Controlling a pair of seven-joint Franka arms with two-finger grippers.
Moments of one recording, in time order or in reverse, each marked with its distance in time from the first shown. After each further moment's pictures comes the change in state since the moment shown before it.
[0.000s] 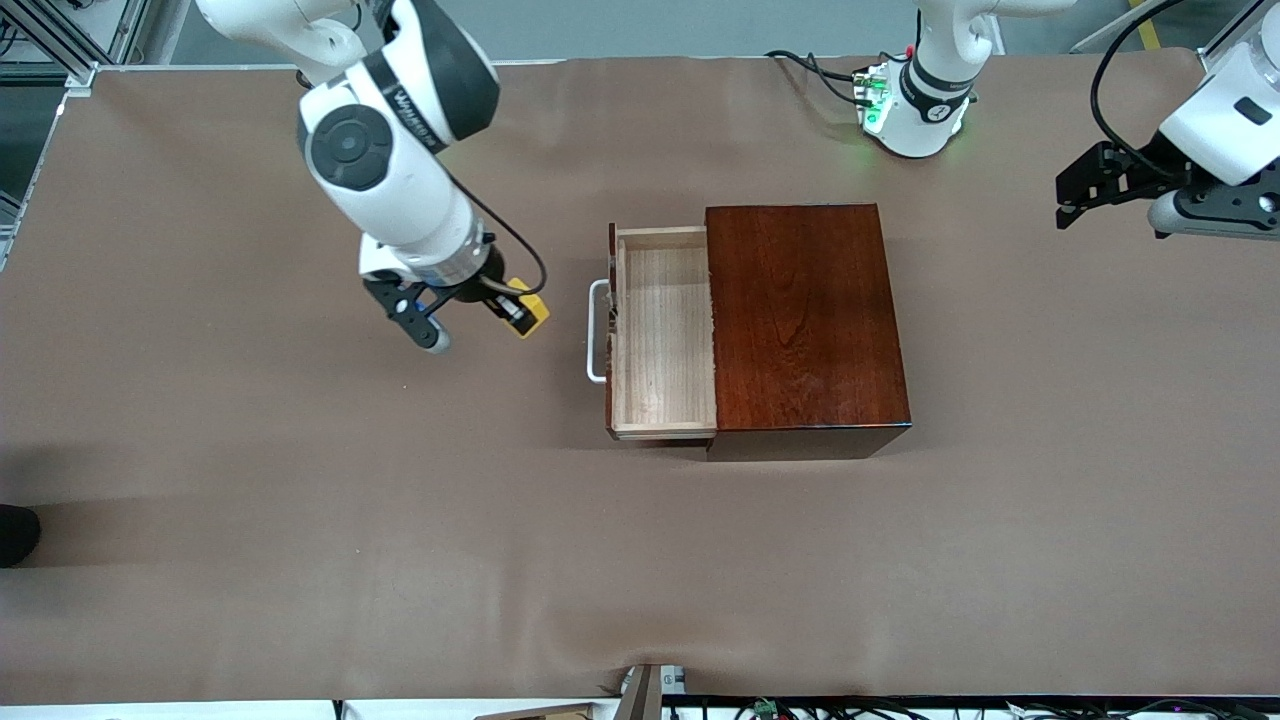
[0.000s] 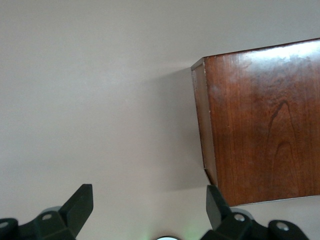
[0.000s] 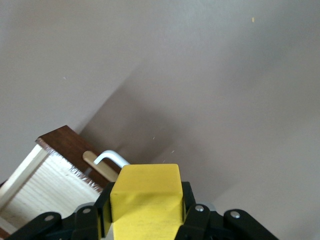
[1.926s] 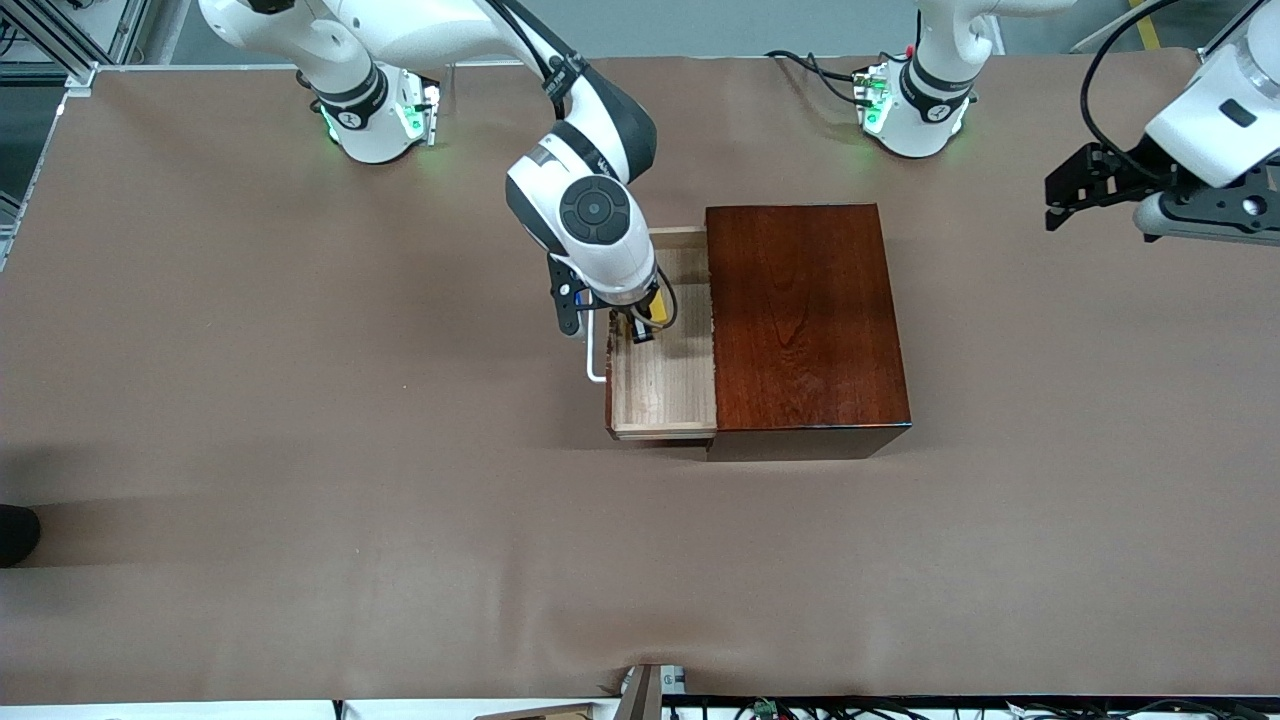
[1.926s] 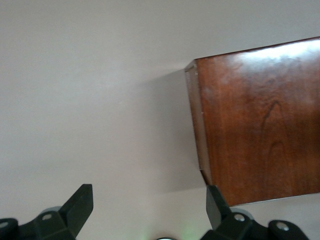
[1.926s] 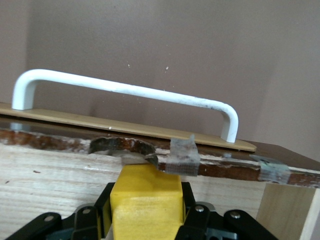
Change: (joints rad) left arm 0.005 0.015 -0.025 0.014 -0.020 0.003 0.000; right arm 0.230 0.364 -0.004 0.215 0.000 0.083 0.737
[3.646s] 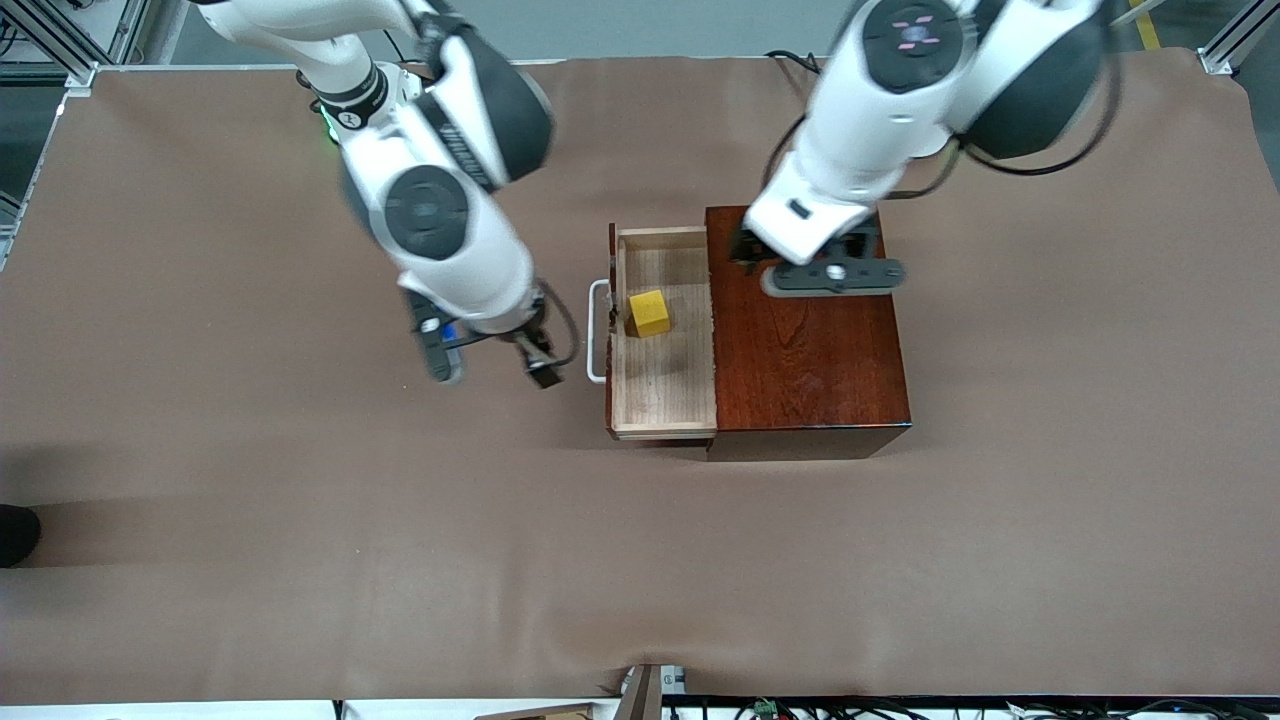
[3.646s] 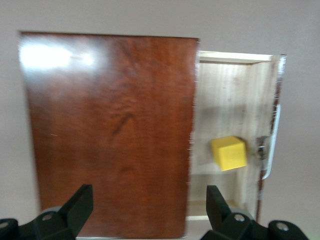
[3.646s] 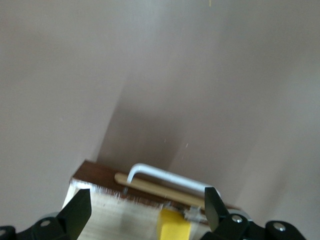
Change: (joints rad) left arm -0.398 0.258 -0.071 0.006 -0.045 0.260 -0.701; right arm -0.217 -0.093 -0.042 0.268 -0.041 -0.408 -0.412
